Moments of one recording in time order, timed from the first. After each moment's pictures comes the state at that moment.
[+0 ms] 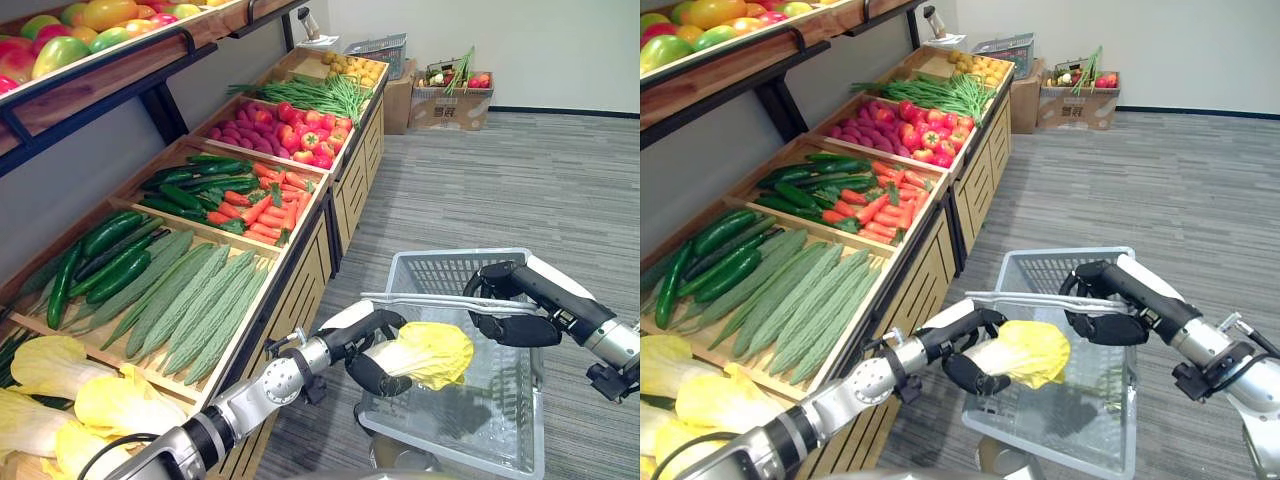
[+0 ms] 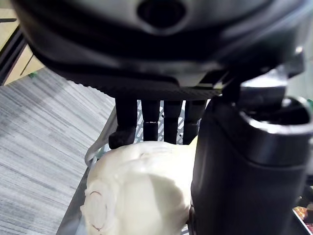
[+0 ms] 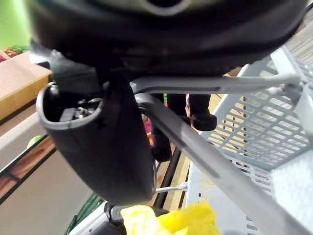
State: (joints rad) left arm -0.25 0.42 -0.82 0.28 0.13 -0.30 0.00; right arm 0.28 -0.86 -0.27 0.01 0.16 -0.47 0.52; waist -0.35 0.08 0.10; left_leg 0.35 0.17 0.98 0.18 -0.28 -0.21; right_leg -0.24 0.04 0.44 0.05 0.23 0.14
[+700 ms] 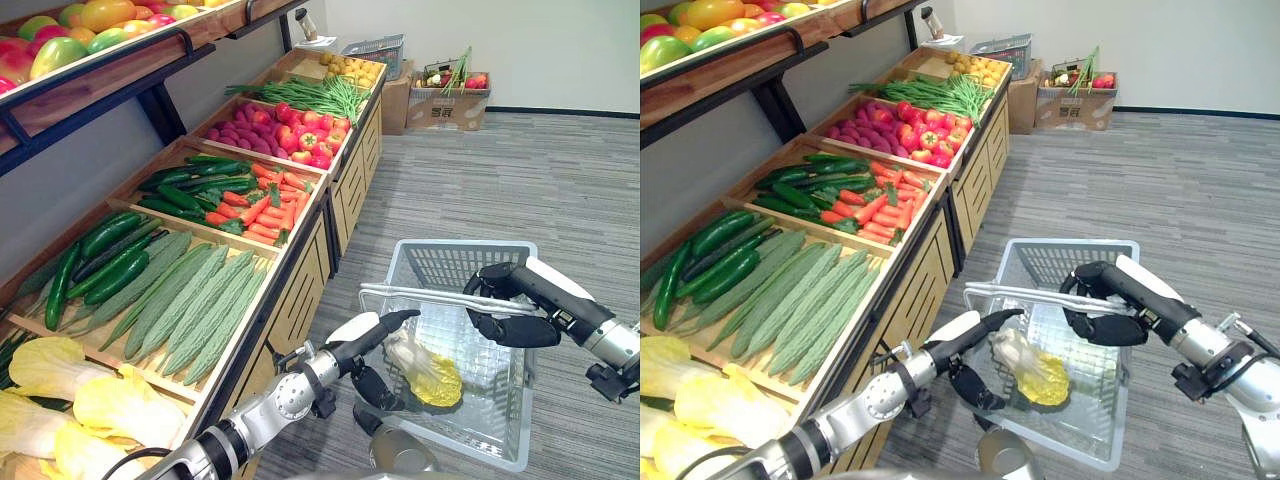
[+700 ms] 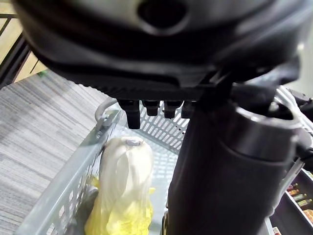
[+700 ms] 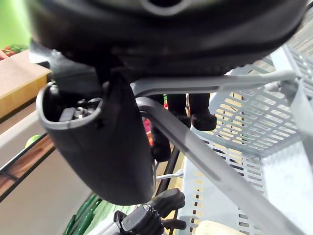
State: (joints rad) left arm -0.21 0.35 -0.82 0.34 0.21 -0.29 0.03; right arm 0.28 -0.85 -0.27 0.01 0.15 -0.47 0.53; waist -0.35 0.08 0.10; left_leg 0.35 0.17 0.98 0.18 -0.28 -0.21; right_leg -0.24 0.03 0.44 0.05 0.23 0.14
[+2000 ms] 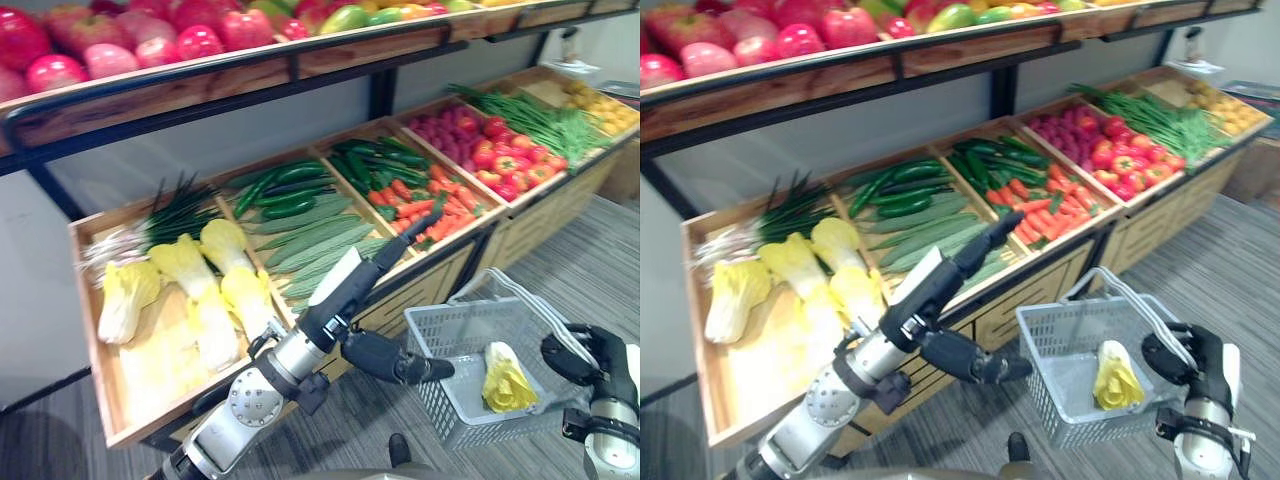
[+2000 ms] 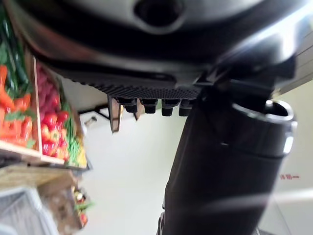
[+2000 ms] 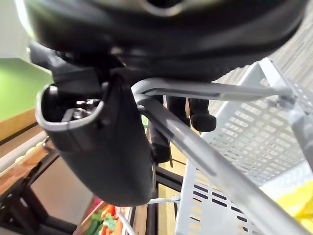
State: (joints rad) left arm 0.02 0.43 -0.54 -0.38 -0.09 -0.42 -0.02; right arm 0.25 -0.37 -0.43 0.40 0.01 -0.20 -0.26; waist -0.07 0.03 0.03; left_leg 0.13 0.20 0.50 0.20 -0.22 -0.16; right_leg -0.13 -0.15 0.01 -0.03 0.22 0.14
